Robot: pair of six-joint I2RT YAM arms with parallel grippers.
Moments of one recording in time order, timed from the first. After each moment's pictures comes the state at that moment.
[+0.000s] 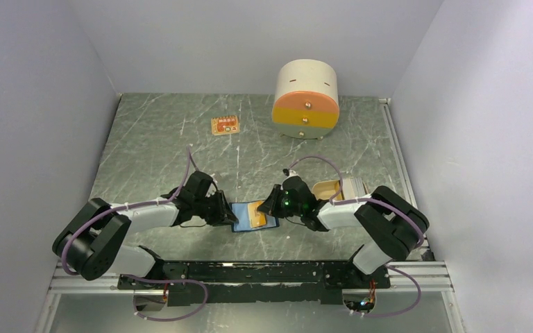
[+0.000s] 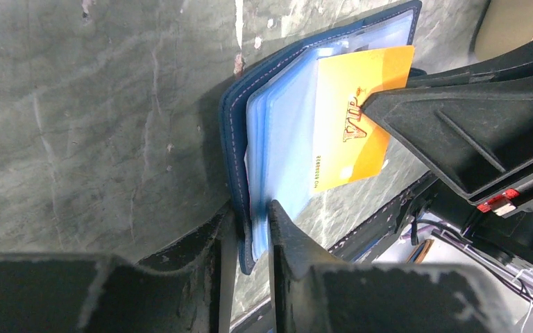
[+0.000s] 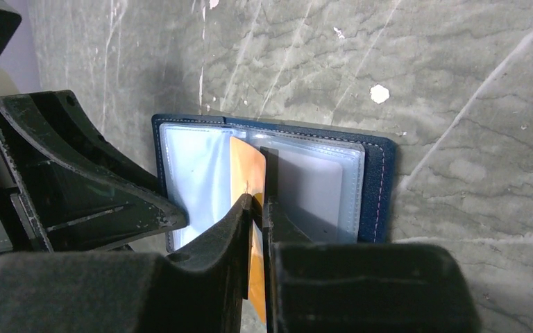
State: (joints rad) left arm -0.60 1.37 0.43 0.04 0.39 -0.90; right arm 0.79 1.55 0.46 0.46 -0.12 0.91
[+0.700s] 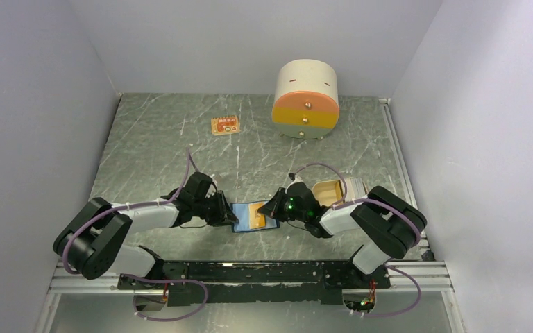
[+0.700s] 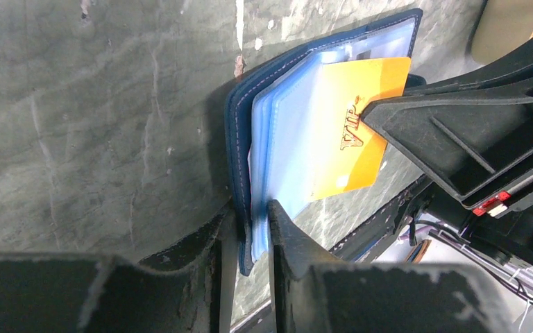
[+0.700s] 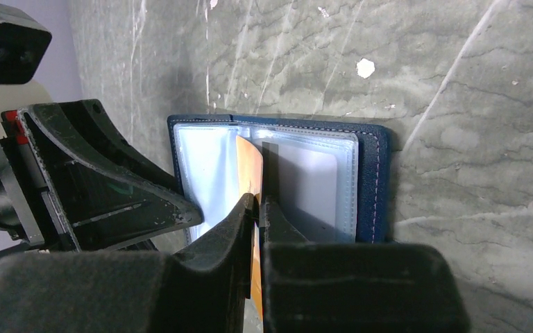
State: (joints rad) left arm -0.60 1.38 0.41 0.08 0.39 -0.90; right arm 0.79 1.57 0.36 0.65 -0.11 1.04
